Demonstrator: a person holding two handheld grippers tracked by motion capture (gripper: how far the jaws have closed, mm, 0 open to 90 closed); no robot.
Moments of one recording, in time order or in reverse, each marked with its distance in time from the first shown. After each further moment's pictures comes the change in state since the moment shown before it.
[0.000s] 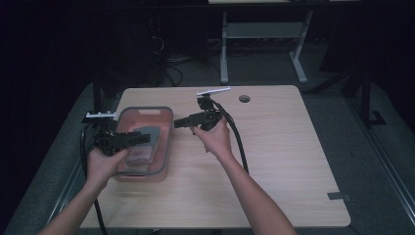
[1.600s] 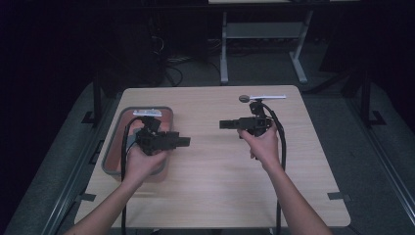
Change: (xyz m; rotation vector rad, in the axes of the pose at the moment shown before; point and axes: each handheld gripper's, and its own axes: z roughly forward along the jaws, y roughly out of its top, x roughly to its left) left arm -0.078 0.009 0.070 0.074 -0.127 0.120; right arm -0.056 -0.042 -0.113 -0.118 -0.056 0.106
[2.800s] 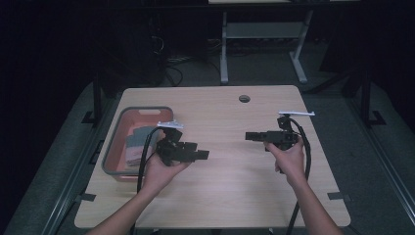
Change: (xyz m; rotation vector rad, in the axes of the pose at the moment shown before) left arm -0.026 -0.019 0.045 0.065 -0.069 0.040; right arm -0.056 -0.040 -0.049 -0.042 -0.035 0.100
